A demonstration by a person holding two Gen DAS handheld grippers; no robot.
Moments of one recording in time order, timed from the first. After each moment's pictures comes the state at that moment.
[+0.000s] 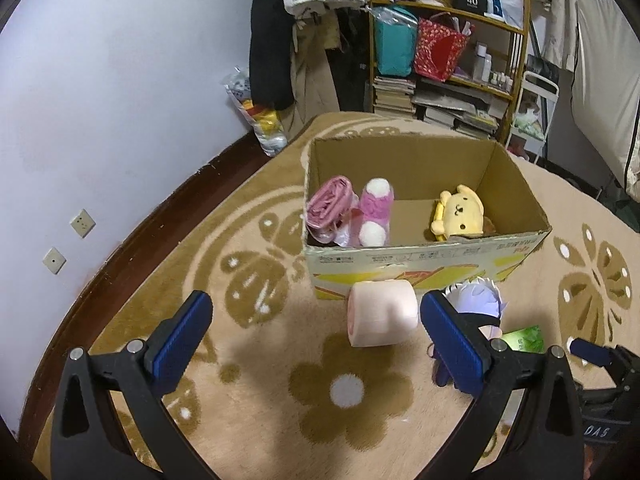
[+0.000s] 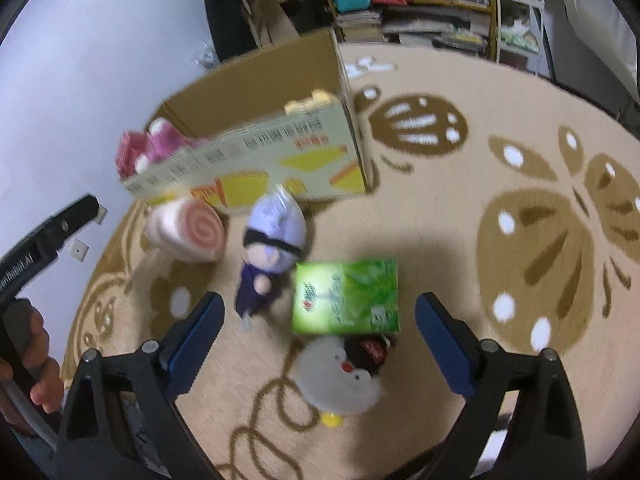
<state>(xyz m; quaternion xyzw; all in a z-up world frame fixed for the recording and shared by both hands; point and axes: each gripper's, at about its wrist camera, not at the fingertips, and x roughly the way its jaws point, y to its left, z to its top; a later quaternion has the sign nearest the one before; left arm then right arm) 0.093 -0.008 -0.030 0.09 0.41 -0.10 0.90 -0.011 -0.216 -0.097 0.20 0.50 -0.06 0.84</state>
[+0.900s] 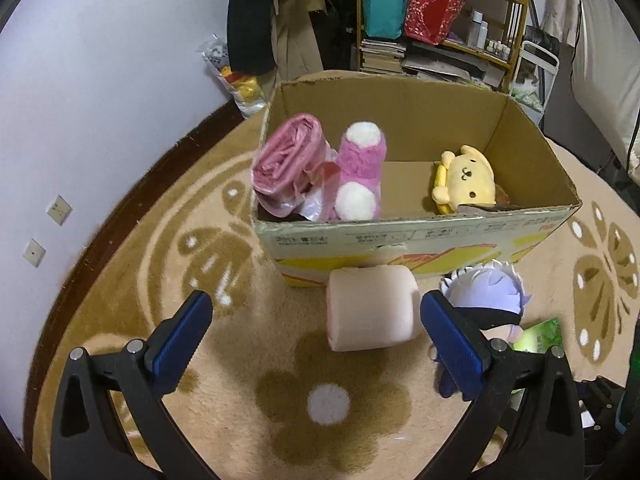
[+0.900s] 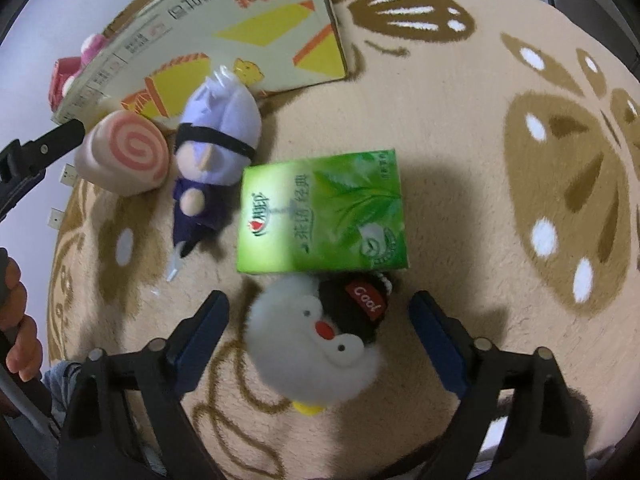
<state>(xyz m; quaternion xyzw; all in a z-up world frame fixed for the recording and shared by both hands) 0.123 -0.028 -0.081 0.09 0.46 -0.12 0.87 -0.003 -0.209 -0.160 0.21 0.59 -0.06 0.77</state>
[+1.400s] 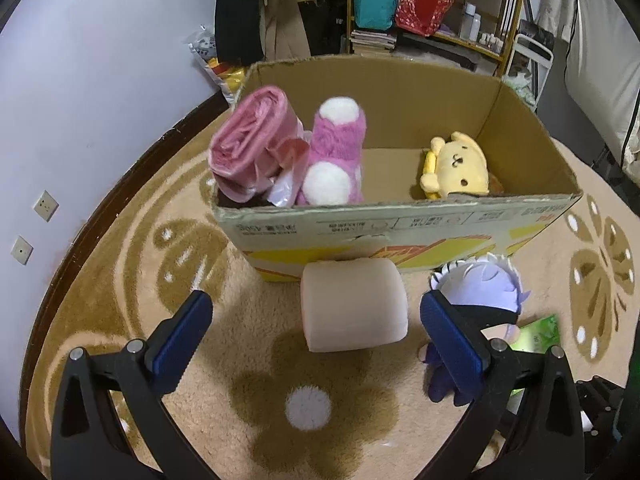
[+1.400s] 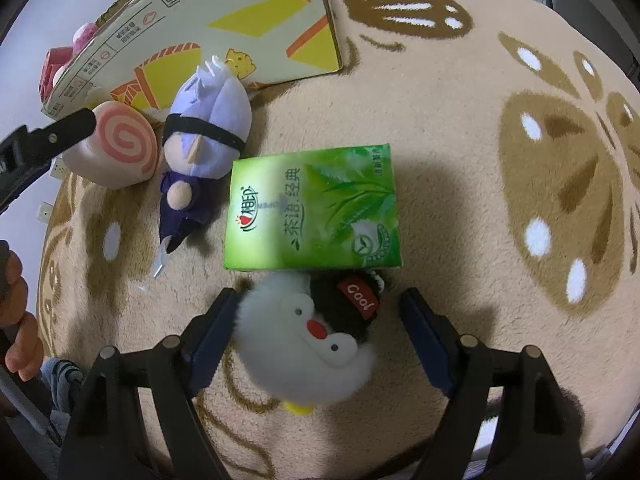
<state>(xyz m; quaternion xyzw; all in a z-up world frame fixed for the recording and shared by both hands) 0.127 -0.040 -0.097 0.09 0.47 -0.14 0.87 -0.005 -0.208 -0.164 0.20 0.60 -0.07 0.77</state>
